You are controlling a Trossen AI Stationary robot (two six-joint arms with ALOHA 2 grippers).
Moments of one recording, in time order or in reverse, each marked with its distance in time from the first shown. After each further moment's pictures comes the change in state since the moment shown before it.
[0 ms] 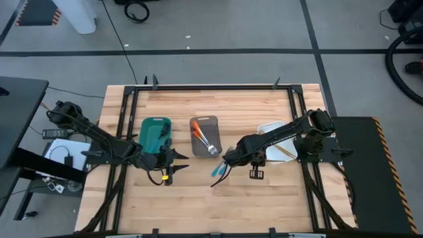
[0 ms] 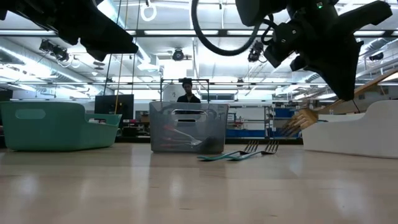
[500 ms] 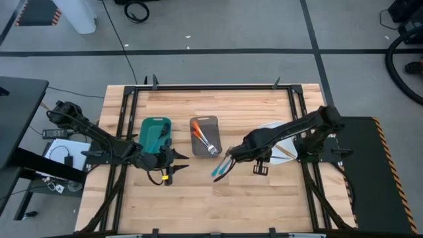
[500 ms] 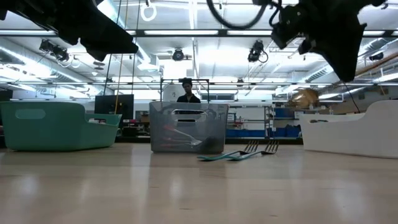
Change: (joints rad) left arm 0.000 0.000 0.000 0.000 0.000 0.000; right arm 0.000 -0.118 0.000 -0.069 0.051 0.084
